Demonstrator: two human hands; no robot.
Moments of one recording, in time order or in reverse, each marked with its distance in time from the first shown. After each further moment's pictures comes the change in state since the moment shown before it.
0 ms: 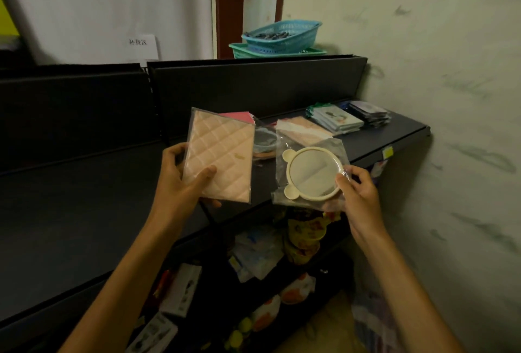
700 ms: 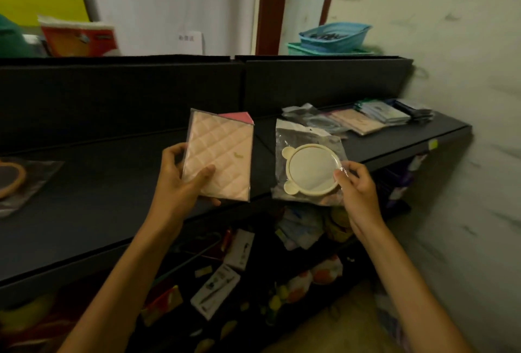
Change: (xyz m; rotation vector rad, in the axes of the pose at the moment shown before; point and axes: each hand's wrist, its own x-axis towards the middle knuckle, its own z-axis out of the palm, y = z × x) left_hand -0.102 0.035 -0.185 -0.007 0.111 -0.057; right_hand -0.154 -0.015 0.121 -0.039 -0.104 -0.031
